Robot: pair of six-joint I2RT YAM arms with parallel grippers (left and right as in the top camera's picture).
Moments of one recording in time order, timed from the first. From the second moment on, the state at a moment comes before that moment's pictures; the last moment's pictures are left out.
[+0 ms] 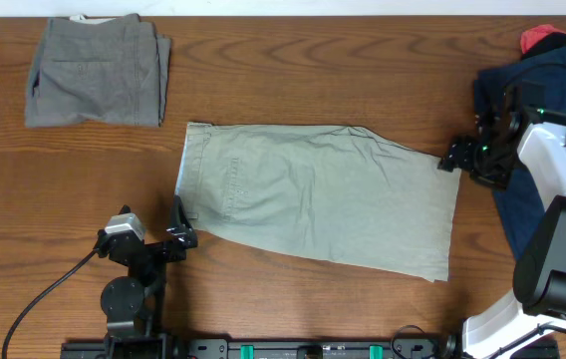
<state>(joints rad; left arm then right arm) 0.04 0.01 0.02 -0.11 0.01 -0.30 -0.22 1.83 1.24 -0.87 -0.20 0.15</state>
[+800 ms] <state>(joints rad) 0.04 0.01 0.02 -0.11 0.01 -0.30 -0.22 1.83 1.08 -0.71 -0.23 0.12</state>
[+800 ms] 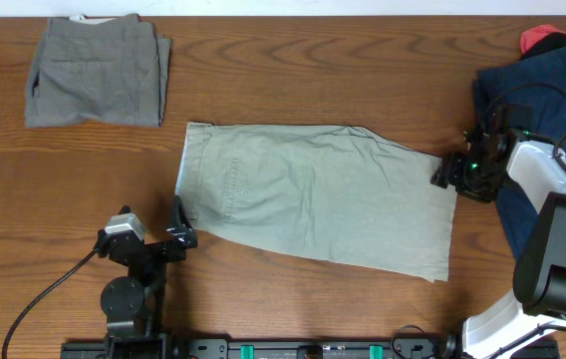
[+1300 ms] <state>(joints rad) 0.04 0.01 0.02 -0.11 0.01 -0.30 -0.22 1.83 1.06 -0.66 -0.23 0.12</state>
